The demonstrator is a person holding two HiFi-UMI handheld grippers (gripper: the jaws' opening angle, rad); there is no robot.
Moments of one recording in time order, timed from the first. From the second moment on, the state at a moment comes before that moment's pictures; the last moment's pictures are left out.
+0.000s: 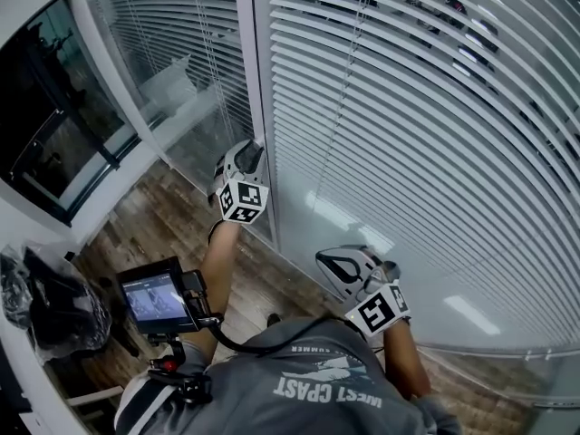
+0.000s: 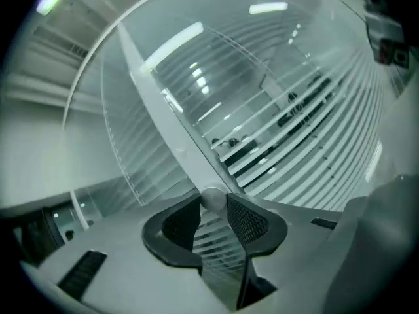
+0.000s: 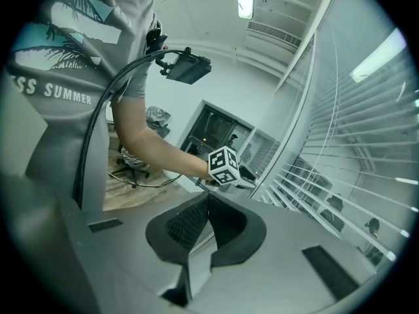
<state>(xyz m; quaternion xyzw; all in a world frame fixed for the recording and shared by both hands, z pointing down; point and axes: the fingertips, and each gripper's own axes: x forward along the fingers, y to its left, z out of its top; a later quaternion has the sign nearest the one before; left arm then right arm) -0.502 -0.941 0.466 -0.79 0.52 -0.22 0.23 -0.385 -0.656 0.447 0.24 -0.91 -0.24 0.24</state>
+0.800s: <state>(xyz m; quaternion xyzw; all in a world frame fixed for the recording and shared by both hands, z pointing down) -0.509 -0.949 0.462 -0.83 0.35 0.26 -0.36 -0.391 -0.658 0.461 0.23 -0.91 -0.22 0.25</state>
